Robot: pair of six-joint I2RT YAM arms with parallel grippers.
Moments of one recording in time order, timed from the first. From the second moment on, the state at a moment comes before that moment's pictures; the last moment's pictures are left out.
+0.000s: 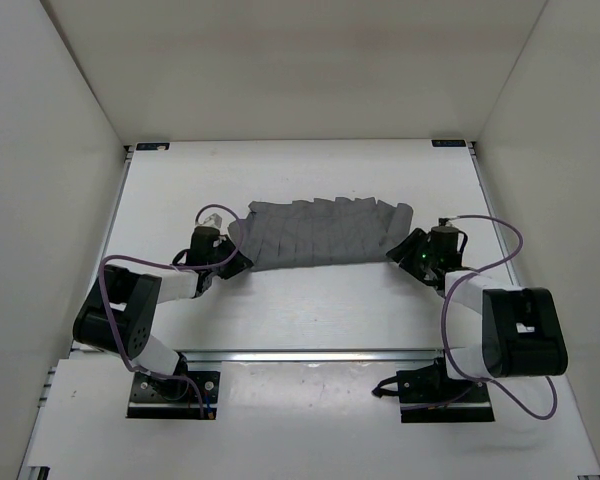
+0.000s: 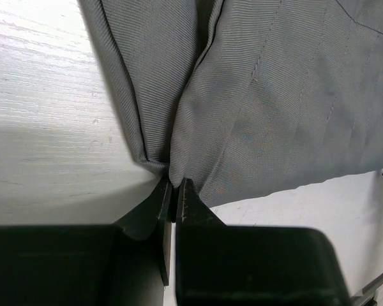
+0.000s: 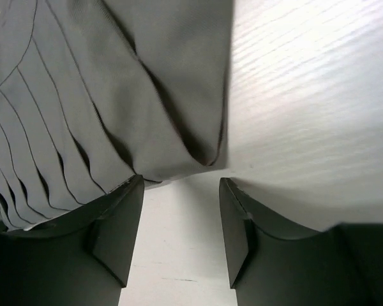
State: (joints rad) left arm -0.29 1.53 0.50 0.31 0.17 -0.72; right arm 0.04 1.39 0.47 0.21 -0.19 0.70
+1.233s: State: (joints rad) left arm -0.32 1.49 0.44 0.37 0.16 -0.73; right arm 0.47 1.73 1.22 0.24 -0.56 0.44
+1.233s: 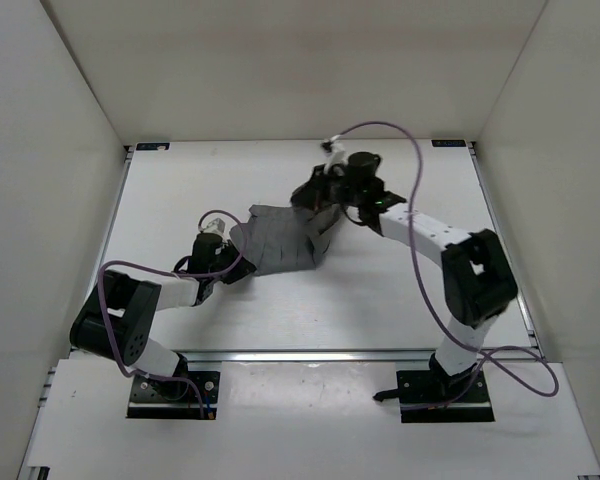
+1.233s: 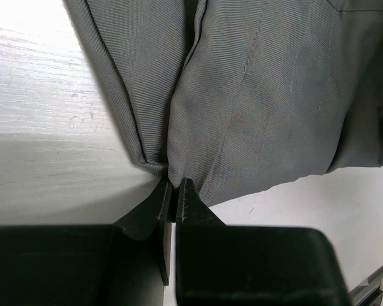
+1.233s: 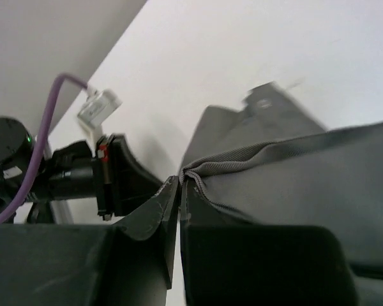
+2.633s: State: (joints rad) left arm -0.27 1.38 0.33 0.47 0.19 -0.71; right arm 0.71 2.21 1.57 -0.10 -0.84 0.32
